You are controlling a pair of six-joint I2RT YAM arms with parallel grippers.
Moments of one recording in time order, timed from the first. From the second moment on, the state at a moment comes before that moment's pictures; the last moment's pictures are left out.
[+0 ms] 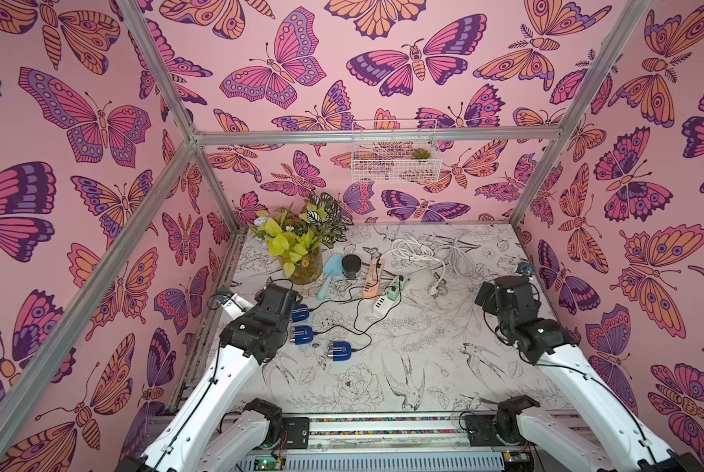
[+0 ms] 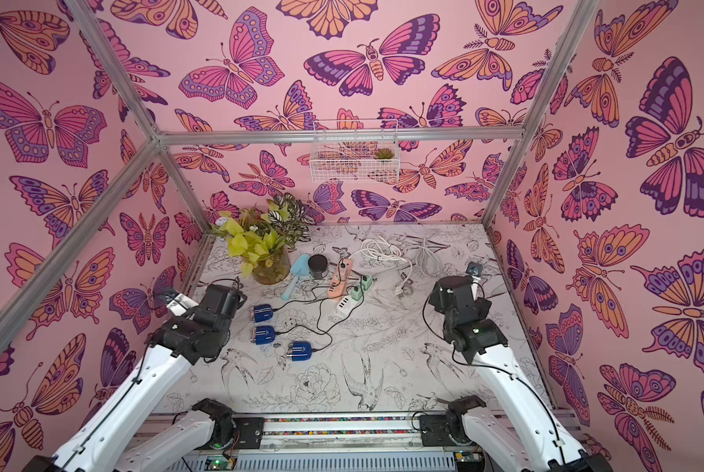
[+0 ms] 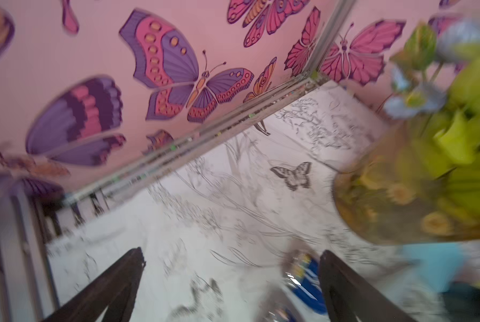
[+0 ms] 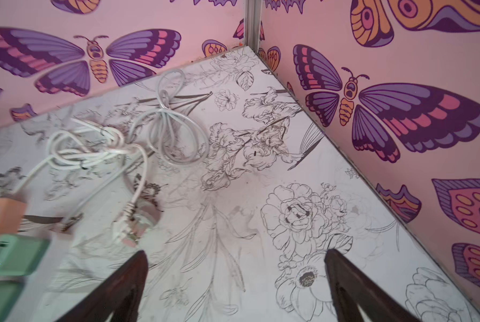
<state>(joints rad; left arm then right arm) -0.34 0.93 0.77 -0.86 -0.93 -0.91 0.26 0.90 0.66 -0.44 0.57 0.43</state>
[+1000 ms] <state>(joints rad) -0.01 1.45 0.35 0.66 -0.34 -0.10 -0.06 1.41 0.41 0.56 0.17 0.17</state>
